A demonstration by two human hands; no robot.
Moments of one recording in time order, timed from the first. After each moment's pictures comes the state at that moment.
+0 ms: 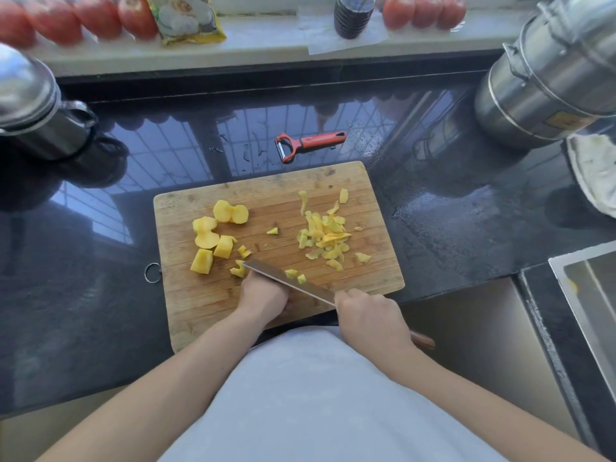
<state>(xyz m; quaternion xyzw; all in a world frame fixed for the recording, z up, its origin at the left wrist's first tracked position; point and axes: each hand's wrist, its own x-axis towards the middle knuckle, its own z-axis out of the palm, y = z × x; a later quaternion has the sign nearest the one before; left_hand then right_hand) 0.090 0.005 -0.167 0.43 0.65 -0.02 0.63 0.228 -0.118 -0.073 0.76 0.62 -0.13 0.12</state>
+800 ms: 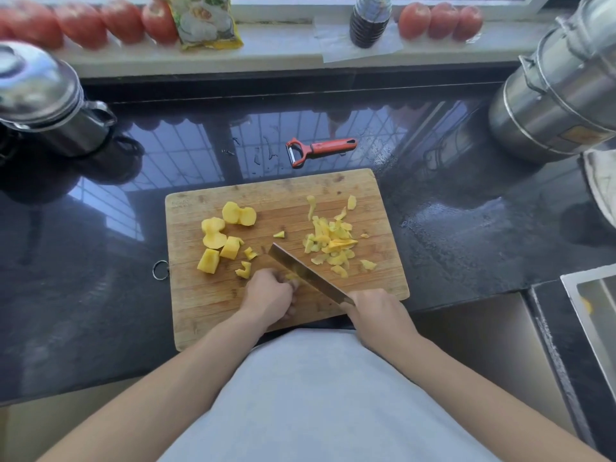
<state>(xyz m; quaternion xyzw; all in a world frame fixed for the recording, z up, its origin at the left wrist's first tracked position) 0.092 0.000 -0.139 0.49 0.65 0.00 0.58 0.261 -0.107 -0.083 0.78 0.54 -0.31 0.08</state>
